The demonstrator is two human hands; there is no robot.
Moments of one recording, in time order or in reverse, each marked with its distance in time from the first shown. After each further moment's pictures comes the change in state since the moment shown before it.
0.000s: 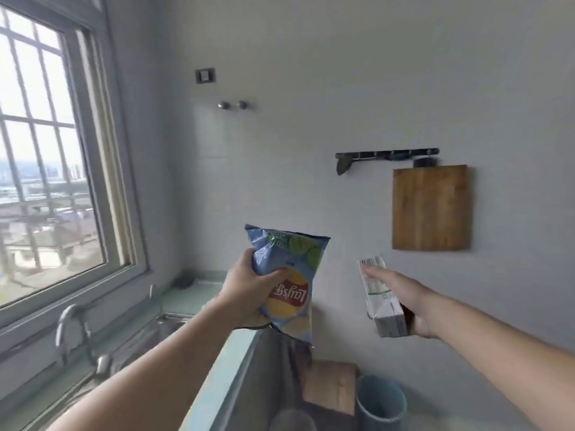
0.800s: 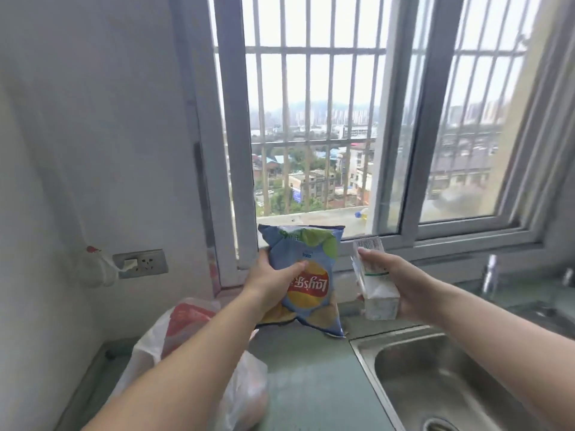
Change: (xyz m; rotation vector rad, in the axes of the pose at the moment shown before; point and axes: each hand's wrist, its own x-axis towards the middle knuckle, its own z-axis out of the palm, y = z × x) left_hand -0.256 -0.207 -0.536 0.101 0.990 -0.549; right_hand -0.071 0.052 0.679 -0.268 -1.228 0.073
